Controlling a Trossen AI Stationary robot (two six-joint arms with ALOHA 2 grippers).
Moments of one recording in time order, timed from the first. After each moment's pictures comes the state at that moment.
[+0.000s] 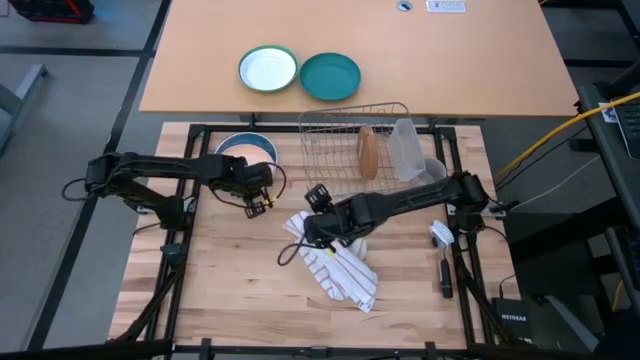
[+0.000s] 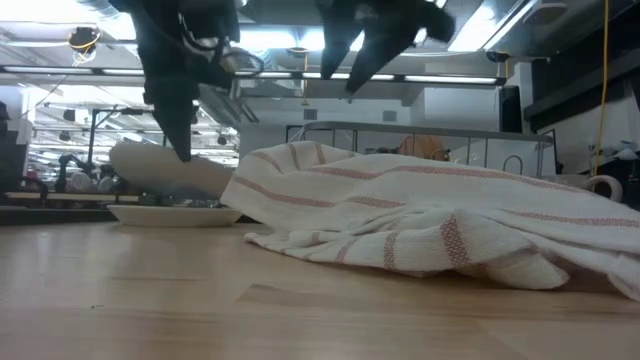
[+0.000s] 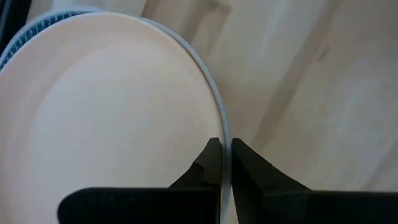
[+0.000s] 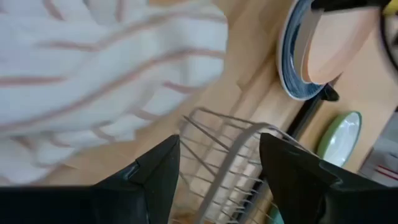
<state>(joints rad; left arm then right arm) 0.16 1.33 0.95 -0.91 -0.28 -0.21 0.23 1.98 1.85 -1.08 0.50 -0.63</state>
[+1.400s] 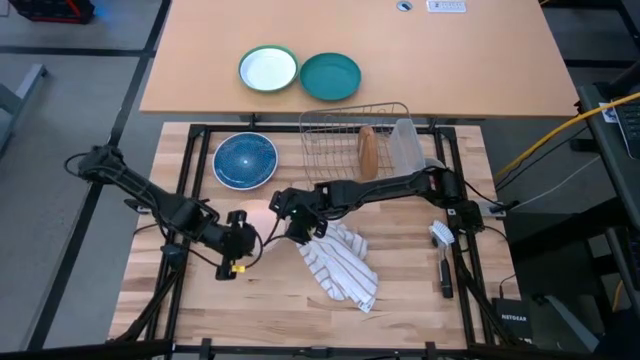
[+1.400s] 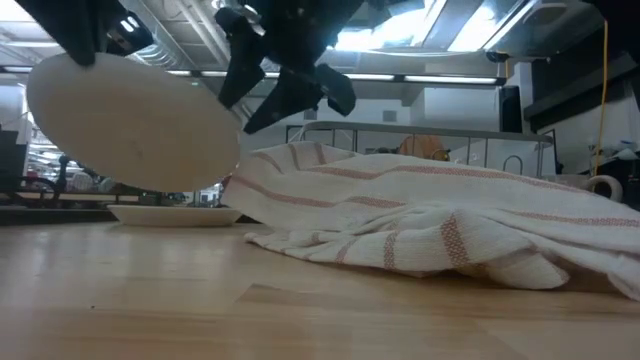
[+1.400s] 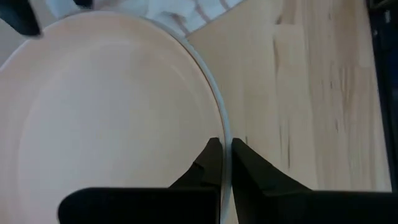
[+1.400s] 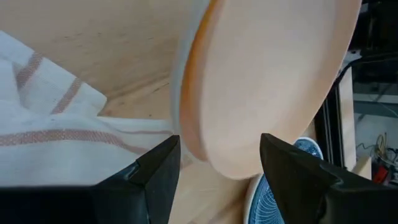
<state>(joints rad) -0.49 1.21 0.95 -0.82 -0.16 -0.44 0.07 2.13 1.85 -0.59 0.02 -1.21</state>
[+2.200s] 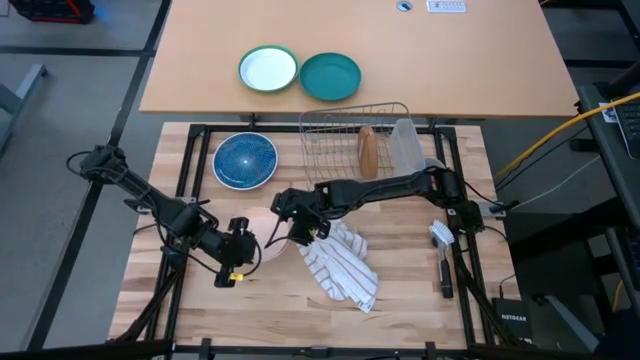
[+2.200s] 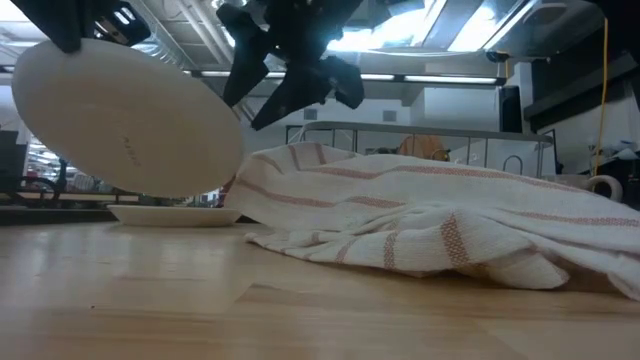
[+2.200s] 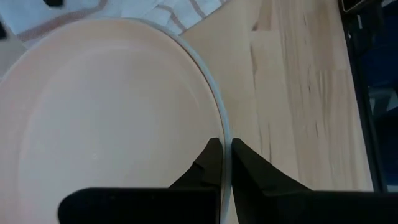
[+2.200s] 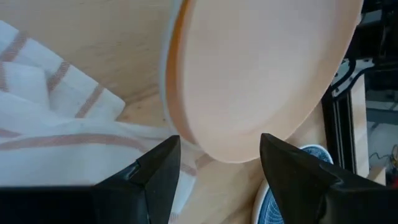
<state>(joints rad) -0.54 1.23 0.95 -0.75 -0.16 -0.45 0.07 2.13 1.87 -0.66 -0.01 -1.21</state>
